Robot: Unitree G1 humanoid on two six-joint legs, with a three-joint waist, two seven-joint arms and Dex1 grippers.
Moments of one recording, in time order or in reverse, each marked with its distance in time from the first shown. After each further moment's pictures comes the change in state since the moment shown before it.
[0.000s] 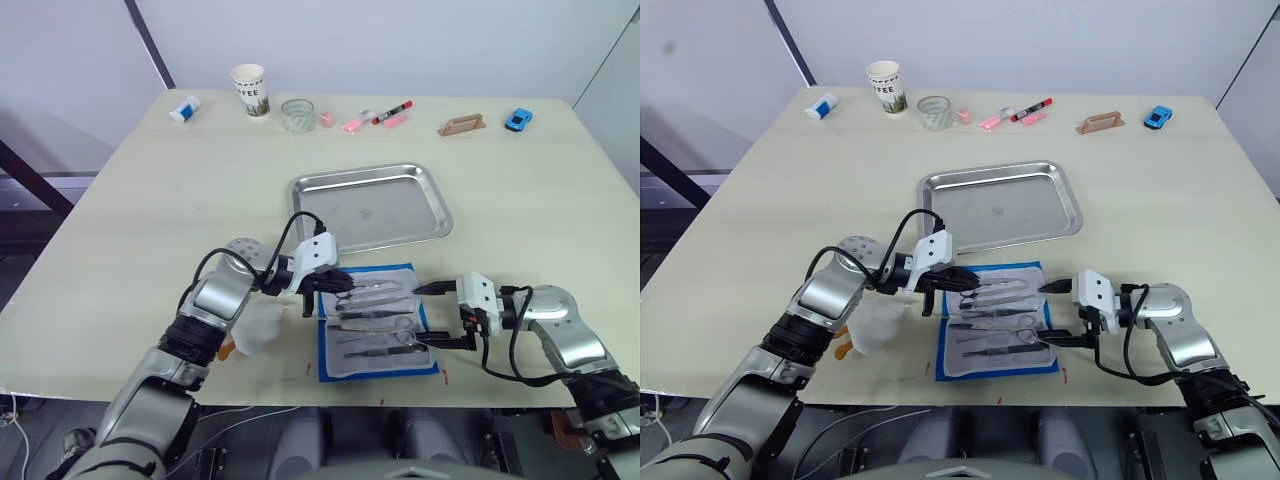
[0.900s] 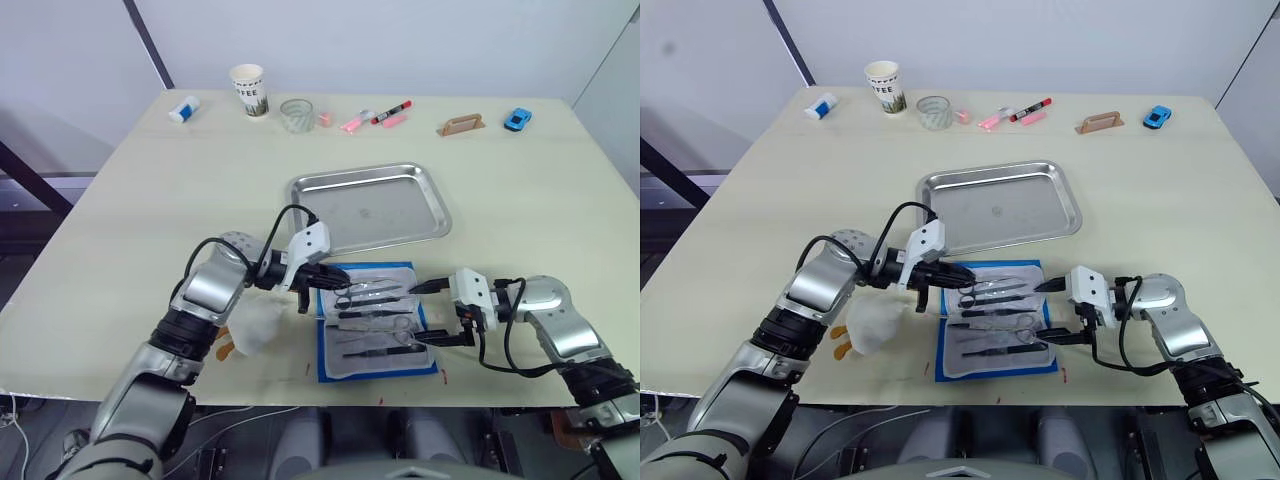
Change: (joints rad) left arm -0.042 0.042 0.028 -0.018 -0.080 0.143 -0.060; right arm -0.054 0.000 0.027 0.020 -0.033 0.029 0.037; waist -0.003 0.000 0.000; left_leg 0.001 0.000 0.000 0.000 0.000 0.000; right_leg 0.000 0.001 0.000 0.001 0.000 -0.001
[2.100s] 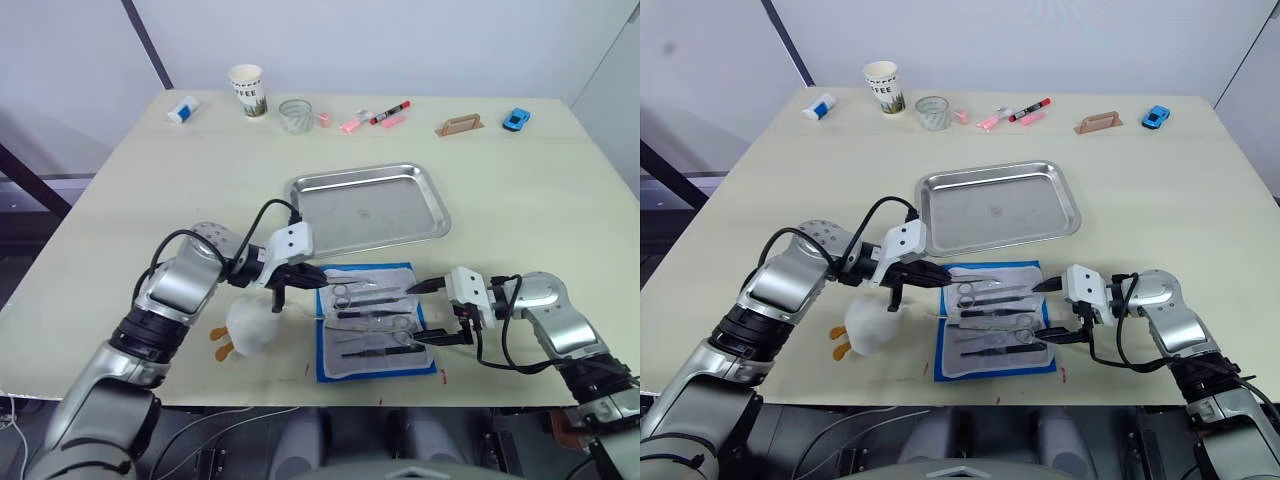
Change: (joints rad) left arm 0.033 0.157 0.002 -0.148 0.009 0.051 0.003; right arm -0.015 -0.002 0.013 0.005 -0.016 0.007 0.017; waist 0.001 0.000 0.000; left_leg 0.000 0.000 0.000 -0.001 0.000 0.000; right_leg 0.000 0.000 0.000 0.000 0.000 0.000
